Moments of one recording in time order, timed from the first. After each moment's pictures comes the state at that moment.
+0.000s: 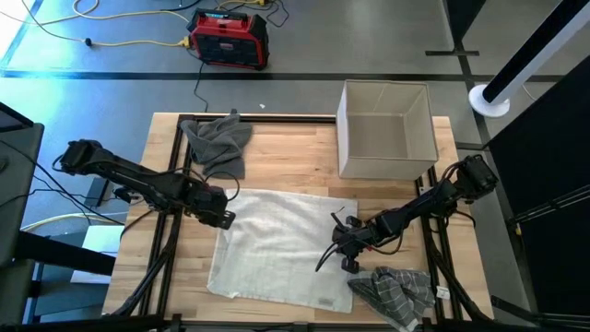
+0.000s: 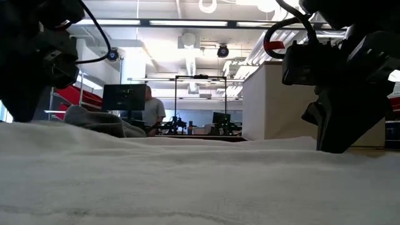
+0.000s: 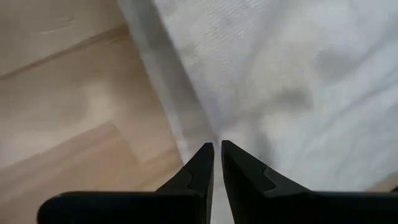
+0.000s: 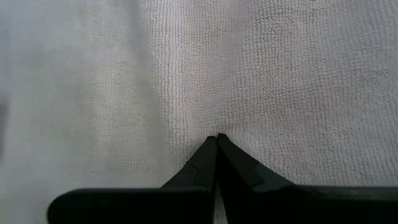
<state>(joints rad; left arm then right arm) -0.24 0.99 0.51 -0.73 0.08 -1.44 0.44 1.73 0.74 -0.12 0.04 0.64</state>
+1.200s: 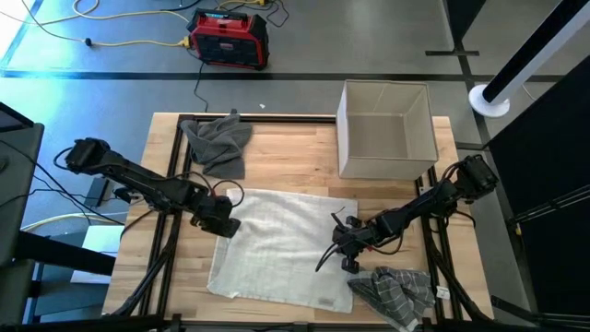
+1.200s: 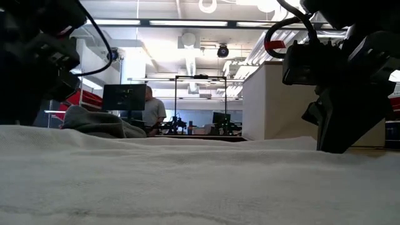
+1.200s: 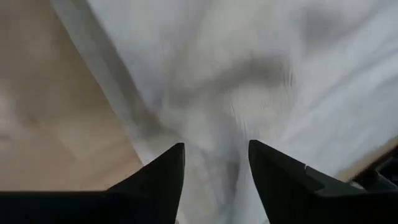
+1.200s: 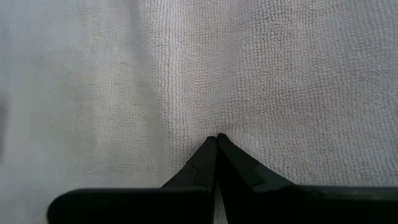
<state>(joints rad) -0.33 1.10 0.46 -0.47 0.15 -1.57 0.44 1.73 0.74 -0.11 0.05 0.66</state>
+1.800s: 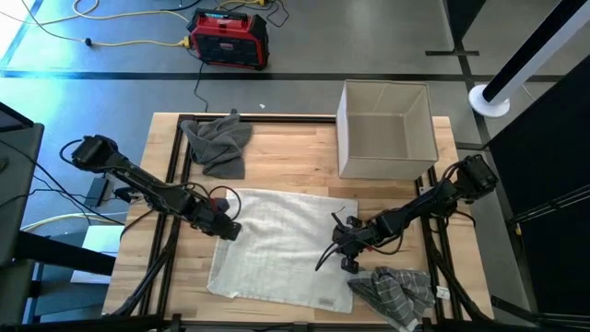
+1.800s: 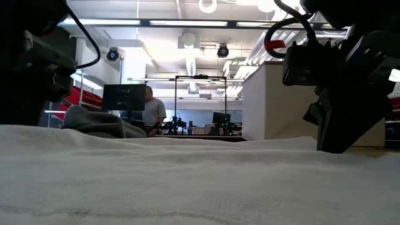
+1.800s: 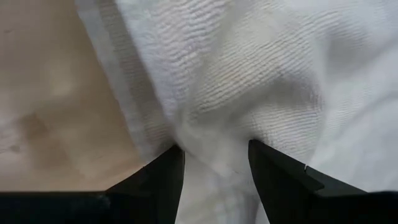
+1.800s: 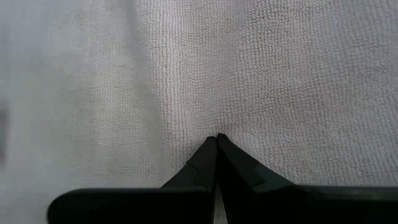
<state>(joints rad) -0.43 1.17 0.46 -0.44 -0.02 -1.66 0.44 1.73 0.74 -0.11 0.05 0.68</state>
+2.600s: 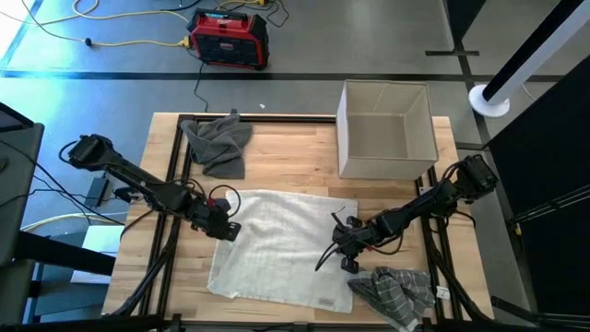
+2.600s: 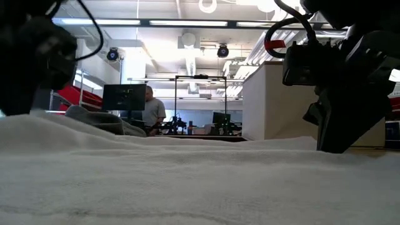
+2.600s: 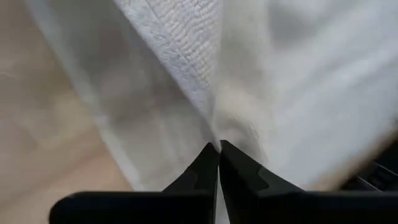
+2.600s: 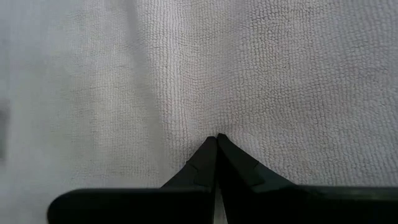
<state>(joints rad) -0.42 1.07 0.52 -0.49 0.06 -1.64 0.44 1.73 0.74 -0.11 0.05 0.67</state>
